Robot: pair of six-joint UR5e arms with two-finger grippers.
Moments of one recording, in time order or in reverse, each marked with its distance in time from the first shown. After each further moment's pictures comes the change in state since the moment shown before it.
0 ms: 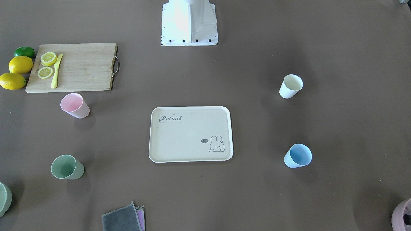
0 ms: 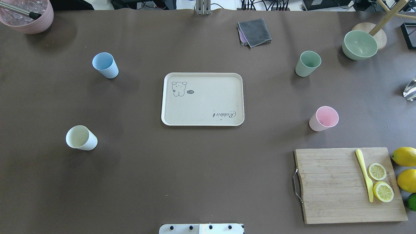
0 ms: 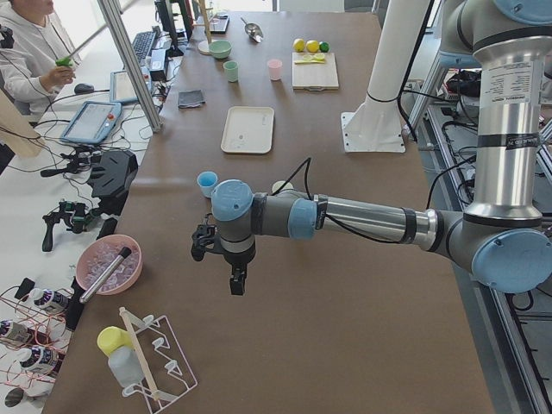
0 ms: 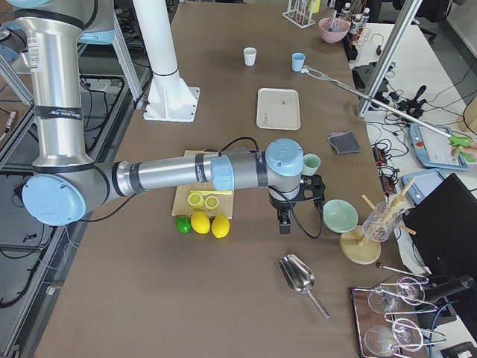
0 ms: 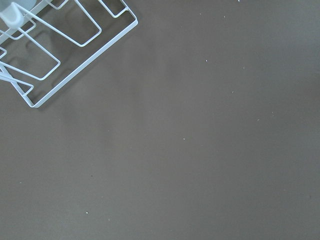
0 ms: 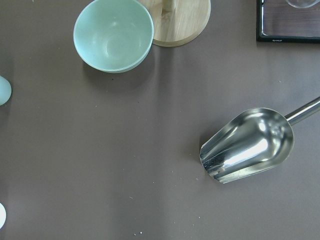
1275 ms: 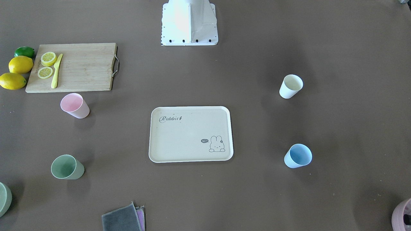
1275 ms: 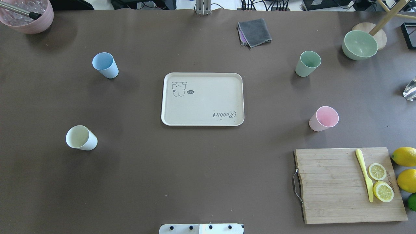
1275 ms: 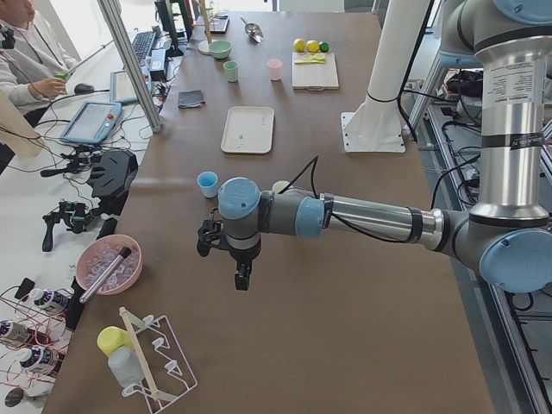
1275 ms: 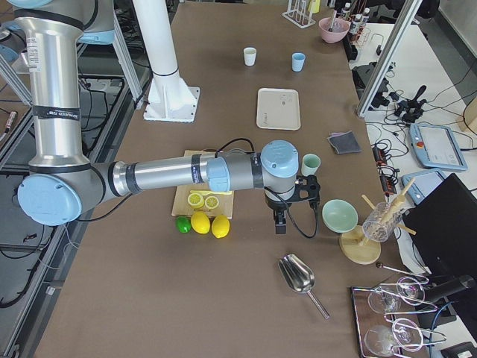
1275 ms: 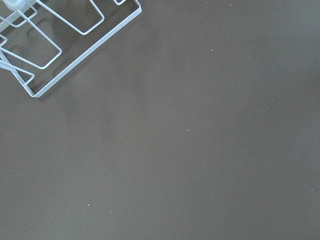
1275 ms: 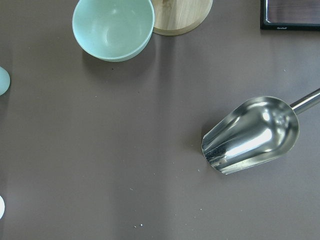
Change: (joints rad) left arm -0.001 0.027 -0.041 -0.008 -0.038 0.010; right arm -0.010 -0.039 0.007 0.034 0.008 0.010
